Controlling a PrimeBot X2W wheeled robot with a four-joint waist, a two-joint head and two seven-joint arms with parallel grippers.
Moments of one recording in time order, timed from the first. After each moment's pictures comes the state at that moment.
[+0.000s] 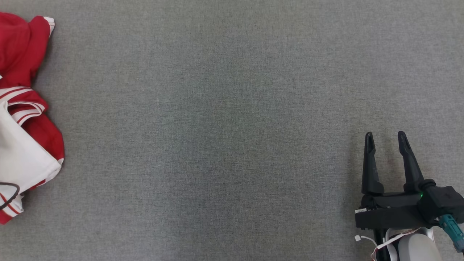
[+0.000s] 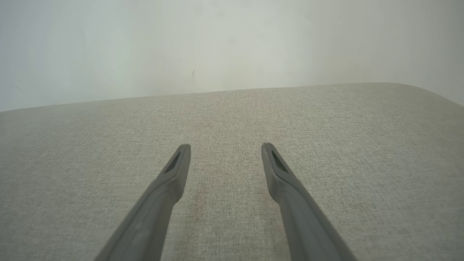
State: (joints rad) left arm -0.89 0.51 0.04 0.98 -0.47 -0.06 0.09; right arm -0.12 -0.05 -0.16 0.00 0.04 0.13 -0.25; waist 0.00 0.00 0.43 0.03
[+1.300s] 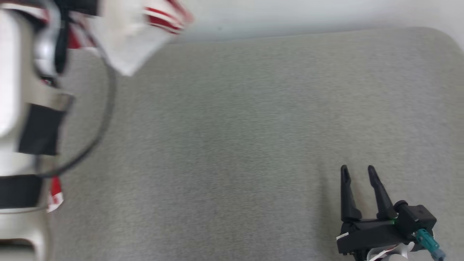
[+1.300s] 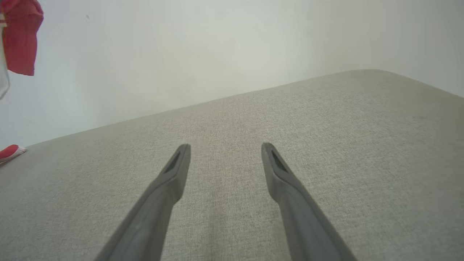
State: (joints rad) left arm -1.20 0.31 -0.26 0.39 -0.35 -0.05 -0.01; right arm -0.07 -0.05 -0.08 0.17 0.19 0.13 -0.26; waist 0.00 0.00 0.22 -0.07
